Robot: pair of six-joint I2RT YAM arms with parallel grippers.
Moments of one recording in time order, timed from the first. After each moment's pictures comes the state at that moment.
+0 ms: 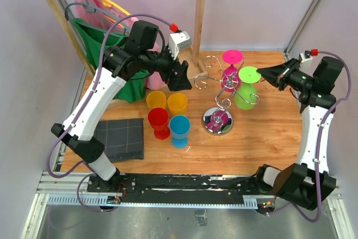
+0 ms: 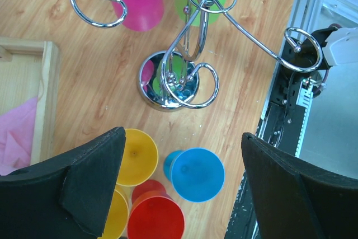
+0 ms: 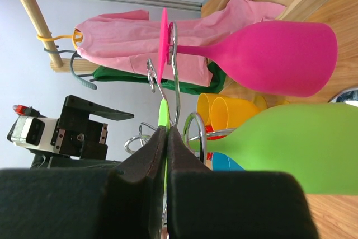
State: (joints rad) left arm -0.60 1.63 2.06 -1.04 0.60 0.18; right arm -0.39 1.15 1.18 -0.39 -1.08 1.01
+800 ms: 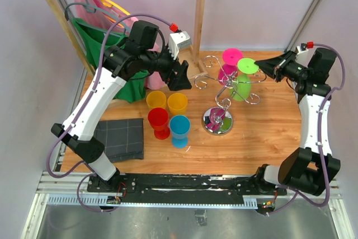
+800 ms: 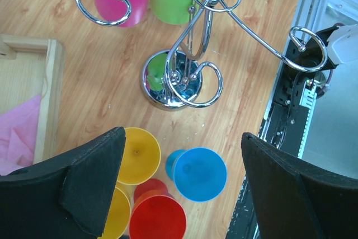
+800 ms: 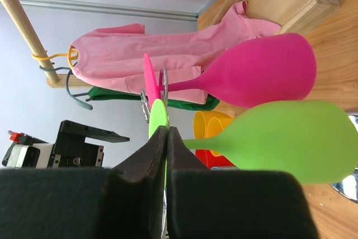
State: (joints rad) left arm -0.60 1.63 2.06 -1.04 0.58 0.18; right arm -0.33 1.28 1.24 -0.29 -1.01 1.04
